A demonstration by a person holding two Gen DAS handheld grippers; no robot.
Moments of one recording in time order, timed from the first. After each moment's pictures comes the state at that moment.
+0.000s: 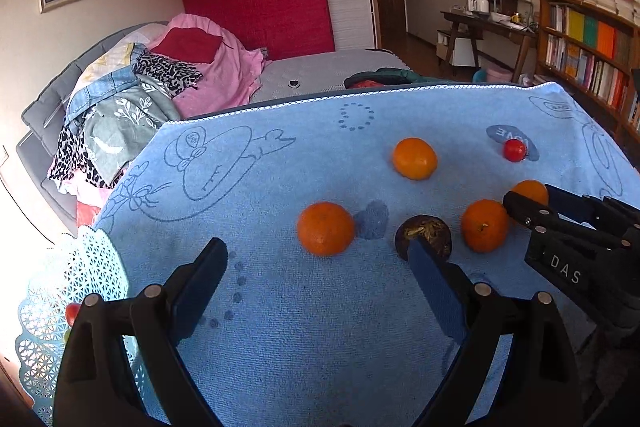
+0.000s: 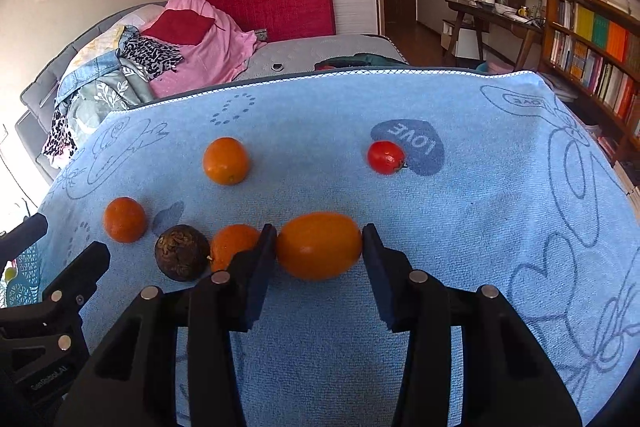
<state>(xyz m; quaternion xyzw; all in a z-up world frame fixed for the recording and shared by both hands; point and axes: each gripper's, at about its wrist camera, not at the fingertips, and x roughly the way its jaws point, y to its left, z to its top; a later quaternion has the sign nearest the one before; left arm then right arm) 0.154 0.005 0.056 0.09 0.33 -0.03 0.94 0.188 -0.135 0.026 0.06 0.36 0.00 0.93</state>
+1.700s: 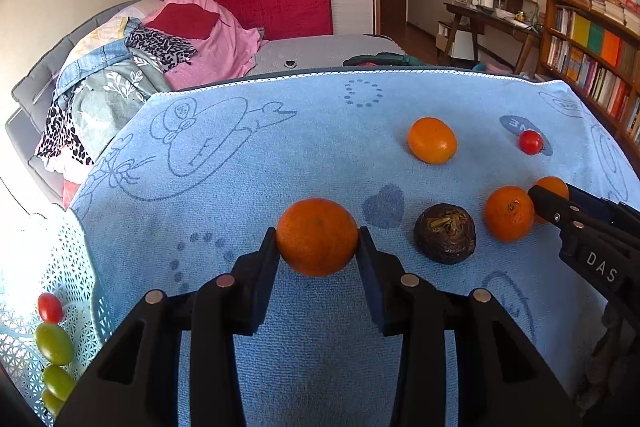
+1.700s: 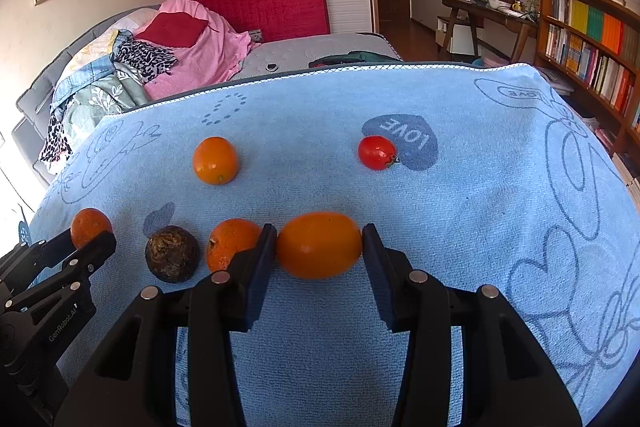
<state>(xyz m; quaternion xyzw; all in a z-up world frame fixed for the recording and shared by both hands) 0.168 0.018 0.037 0.06 0.36 -0.04 0.93 0.190 -0.139 0.021 0.07 0.36 -0.01 0.93</state>
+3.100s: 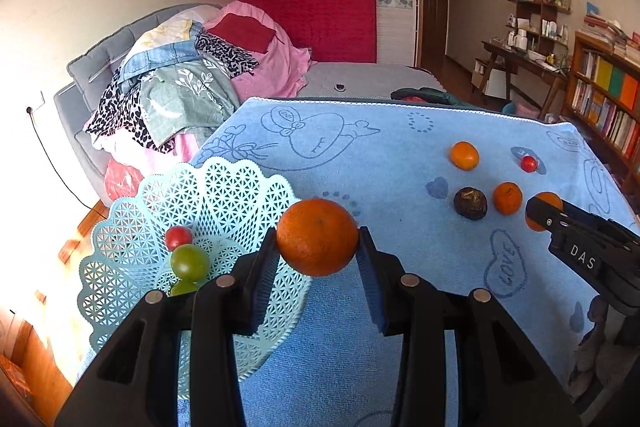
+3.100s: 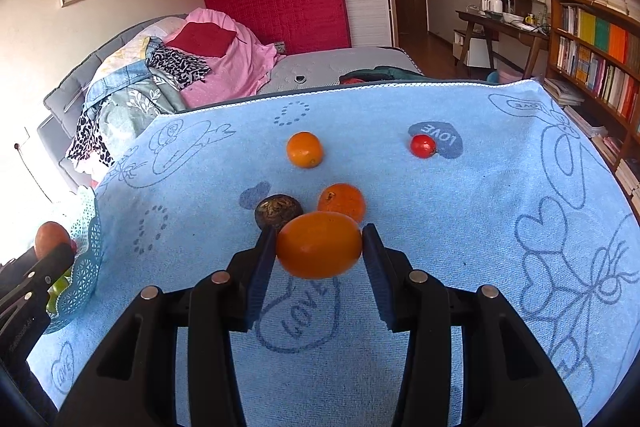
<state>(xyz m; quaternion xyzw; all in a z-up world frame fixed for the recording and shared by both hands) 0.050 0.099 0.096 0.02 0.32 0.03 0.95 0.116 -0.077 0.062 0.07 0.33 0.03 0.94</state>
